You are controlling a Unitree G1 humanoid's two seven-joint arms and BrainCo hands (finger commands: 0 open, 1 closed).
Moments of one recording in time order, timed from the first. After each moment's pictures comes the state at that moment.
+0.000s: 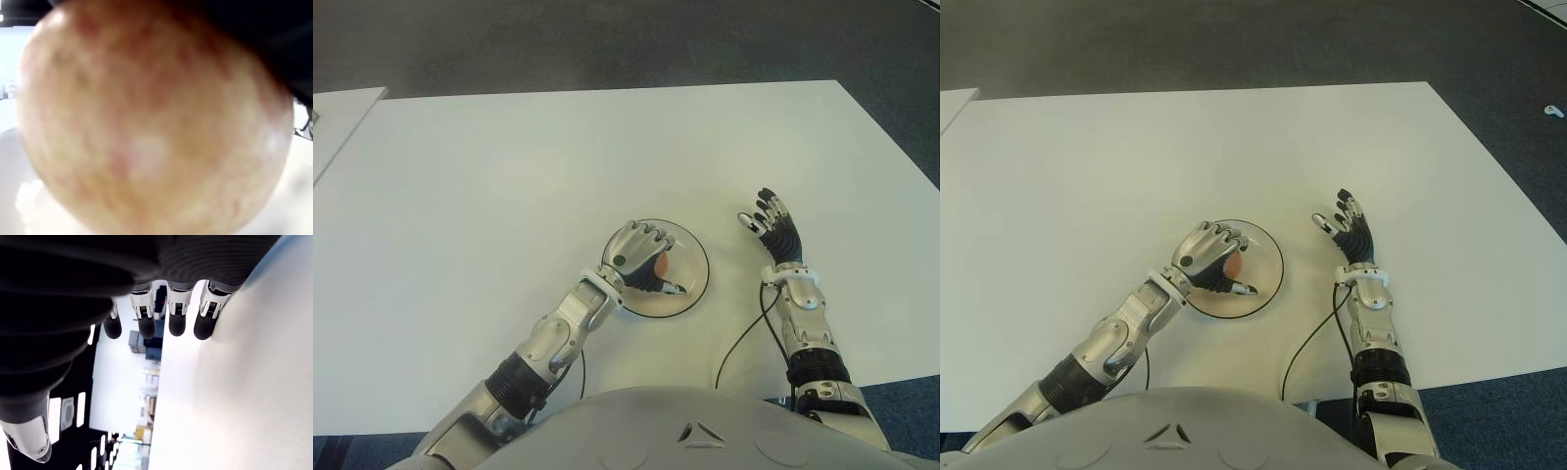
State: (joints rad) left arm -0.01 0.29 -0.64 -0.08 1.21 -0.02 0.06; right arm -0.04 -0.22 -0.12 0.48 0.05 -0.30 0.07
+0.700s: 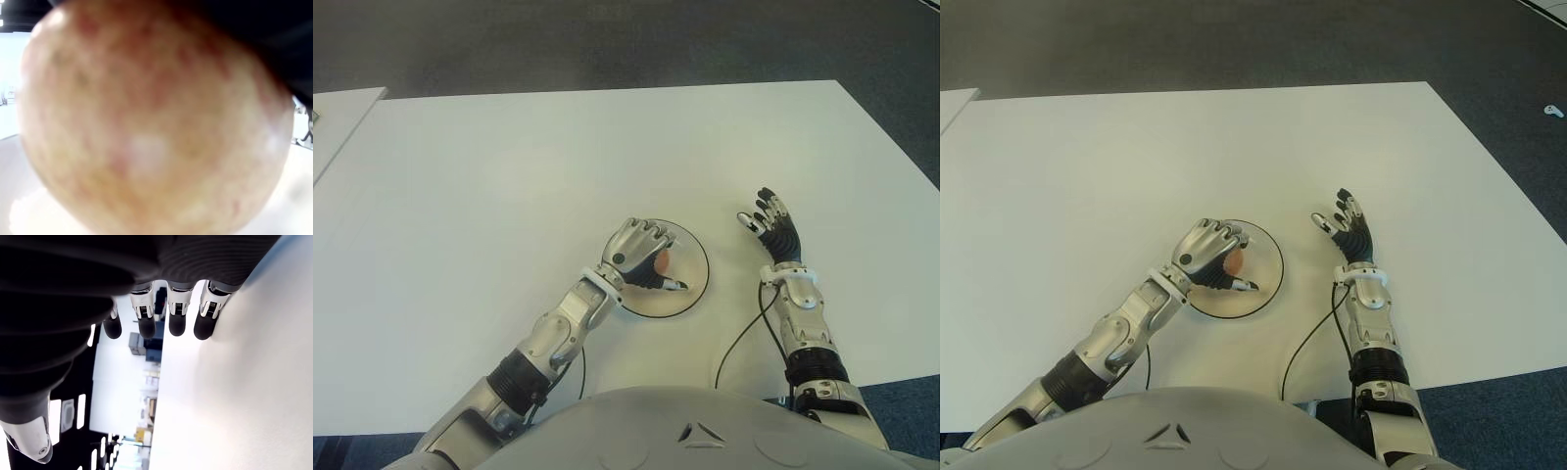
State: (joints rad) left arm -0.02 0.29 -0.63 -0.06 1.16 -0.03 0.13; right arm -0.04 -0.21 -0.12 0.48 0.04 -0.30 0.05
